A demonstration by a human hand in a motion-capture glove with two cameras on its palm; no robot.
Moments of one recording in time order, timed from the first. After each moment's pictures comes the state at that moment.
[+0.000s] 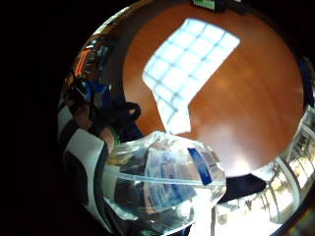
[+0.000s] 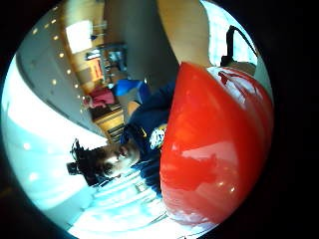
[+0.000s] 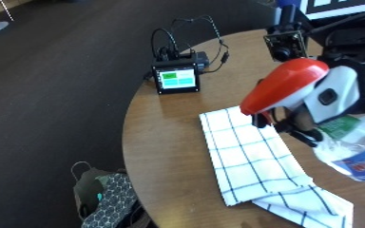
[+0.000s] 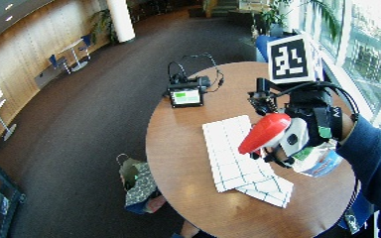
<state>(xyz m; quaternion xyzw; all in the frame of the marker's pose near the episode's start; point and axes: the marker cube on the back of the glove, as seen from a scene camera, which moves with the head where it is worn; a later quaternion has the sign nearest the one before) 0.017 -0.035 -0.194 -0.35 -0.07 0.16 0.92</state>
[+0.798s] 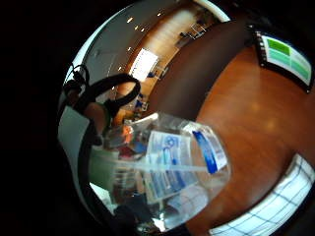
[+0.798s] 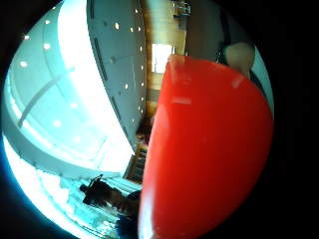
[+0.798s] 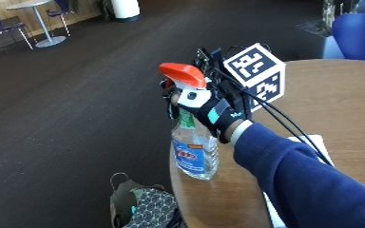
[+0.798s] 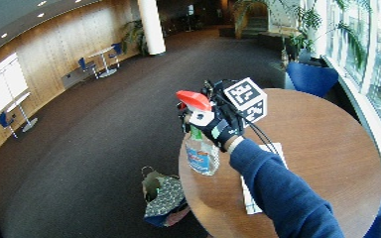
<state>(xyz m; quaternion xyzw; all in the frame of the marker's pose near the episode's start) 0.059 -0.208 -0.029 0.07 -0.41 0.19 0.89</state>
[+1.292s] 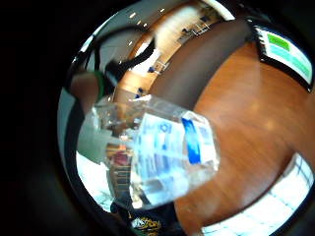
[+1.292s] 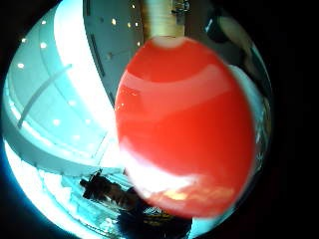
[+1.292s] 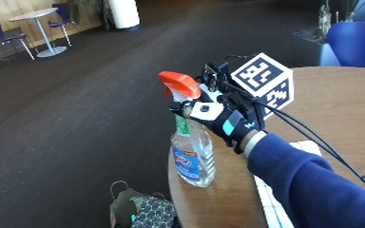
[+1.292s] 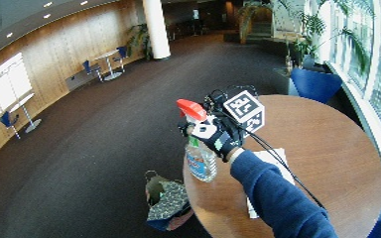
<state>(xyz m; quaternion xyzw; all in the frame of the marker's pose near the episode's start) 0.075 -0.179 -0.012 0.02 -0.40 0.19 0.90</state>
